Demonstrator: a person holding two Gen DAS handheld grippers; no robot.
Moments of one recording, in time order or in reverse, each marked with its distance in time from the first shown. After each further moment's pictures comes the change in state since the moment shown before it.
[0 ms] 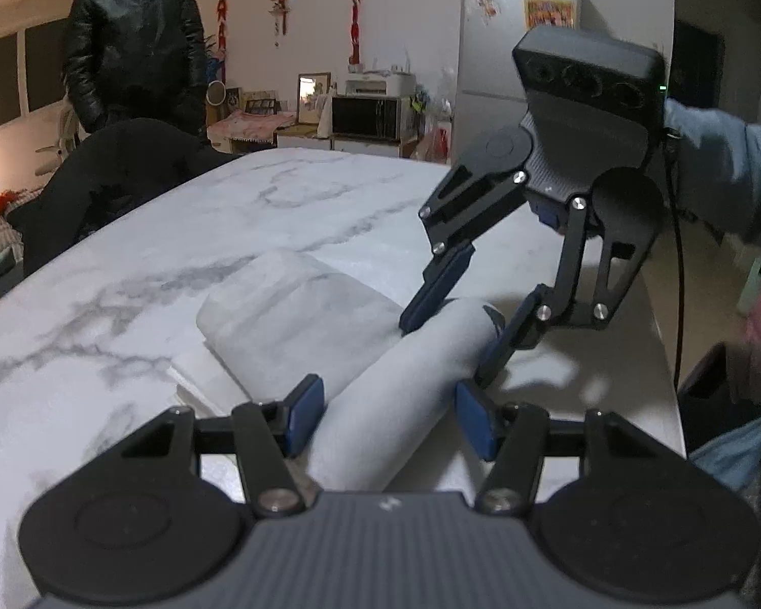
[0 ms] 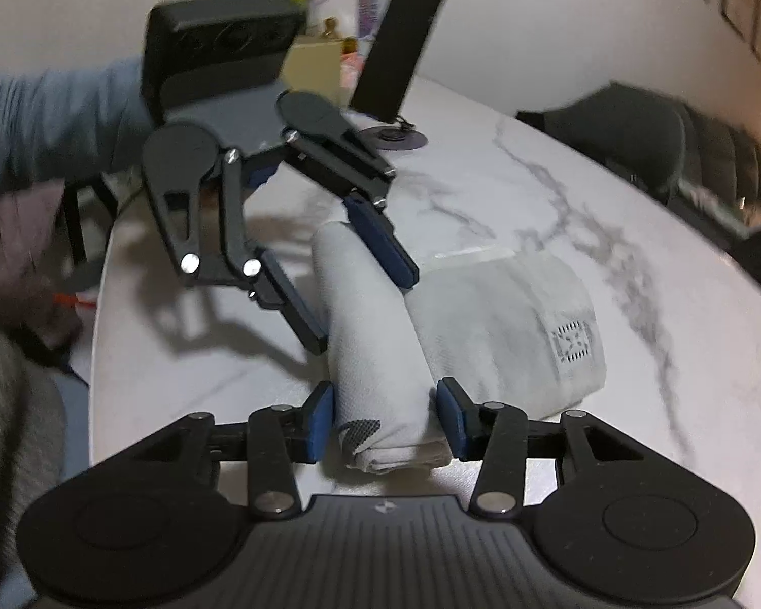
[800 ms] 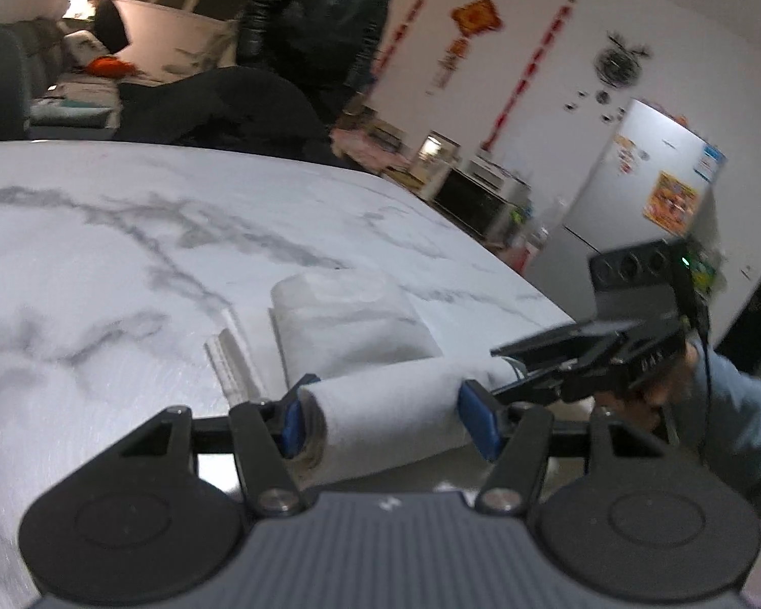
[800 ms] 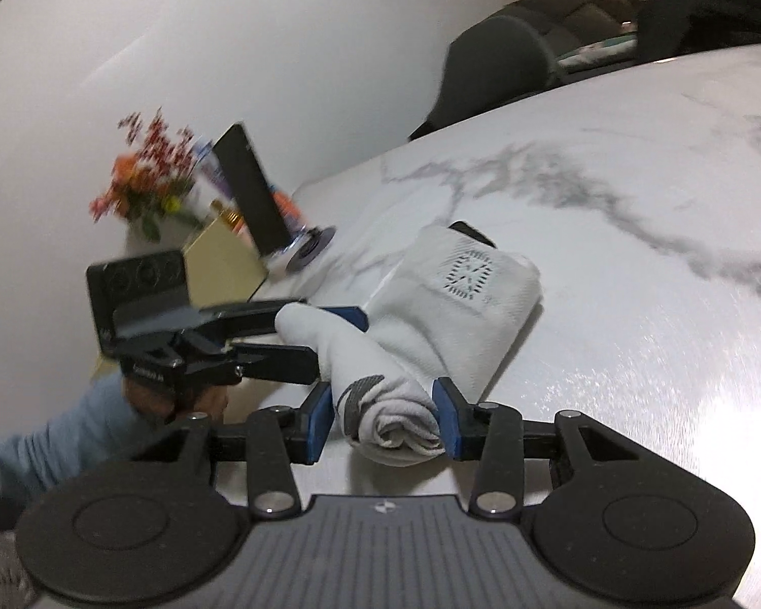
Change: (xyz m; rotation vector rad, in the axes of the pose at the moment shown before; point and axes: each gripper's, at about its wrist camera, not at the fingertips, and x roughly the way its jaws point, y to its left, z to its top) left arm 0.008 0.037 -0.018 -0.549 -0.173 0.064; right arm -0.016 -0.047 -0.046 0.707 -0.255 0.122
